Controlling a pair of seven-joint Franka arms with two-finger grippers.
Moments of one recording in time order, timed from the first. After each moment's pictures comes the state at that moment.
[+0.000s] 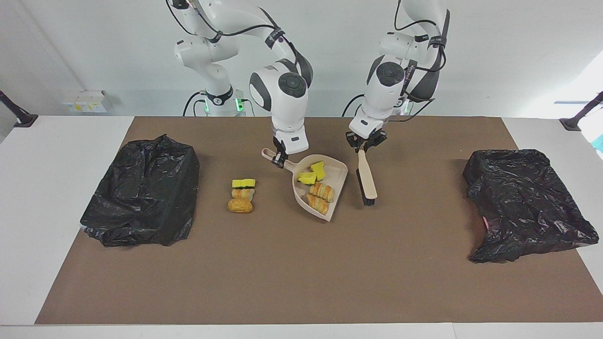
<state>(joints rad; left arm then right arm) -0.61 -0.10 0.07 -2.29 -0.07 2.12 -0.50 0.37 0.16 0.20 -1.92 -0.11 1.97 -0.51</state>
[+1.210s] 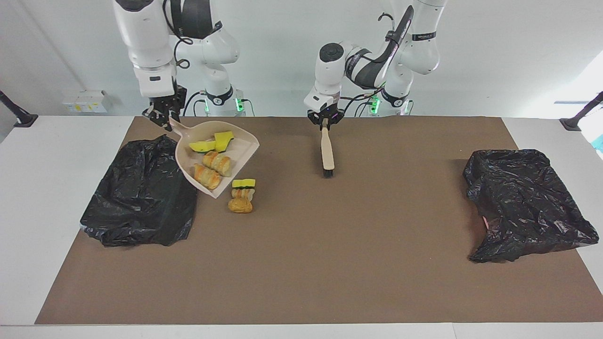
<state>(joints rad) -0.97 -0.14 0.03 -2.44 -0.07 2.24 -0.87 -0.21 -0.21 0.18 -1.93 -0.11 1.74 -1.11</state>
